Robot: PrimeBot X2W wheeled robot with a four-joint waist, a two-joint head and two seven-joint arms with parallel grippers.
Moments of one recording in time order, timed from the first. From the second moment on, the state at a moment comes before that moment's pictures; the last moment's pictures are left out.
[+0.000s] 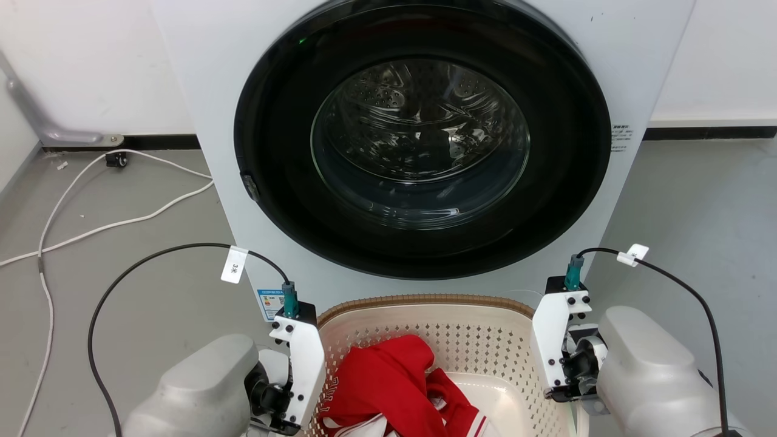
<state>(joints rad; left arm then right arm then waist) -0.75 0.33 -1.27 0.90 -1.26 -0.13 0.76 -0.75 -0.05 0.42 1.27 0.46 0.13 0.85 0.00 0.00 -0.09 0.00</state>
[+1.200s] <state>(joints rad) -0.78 0.33 -1.27 0.91 -1.27 -0.13 0.80 -0.77 -0.05 0.46 1.29 0.53 0.13 0.84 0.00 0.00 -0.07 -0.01</state>
